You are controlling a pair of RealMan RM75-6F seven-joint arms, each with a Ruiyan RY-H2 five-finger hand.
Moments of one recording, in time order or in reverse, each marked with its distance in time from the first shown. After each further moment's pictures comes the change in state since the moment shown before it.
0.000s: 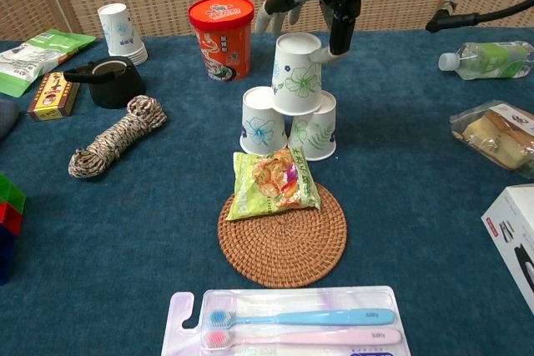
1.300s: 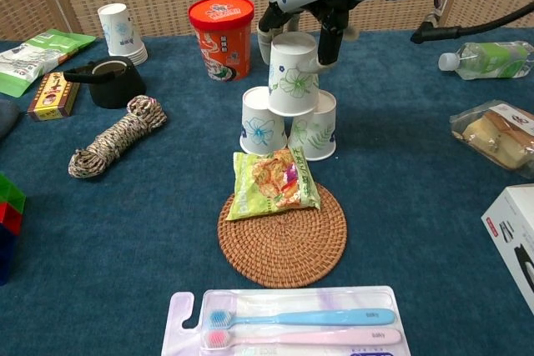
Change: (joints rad) left arm -0.004 -0.010 0.004 0.005 -0.006 -0.014 0.008; right arm -0.039 -0.044 0.044 0.032 -0.032 -0.024 -0.035
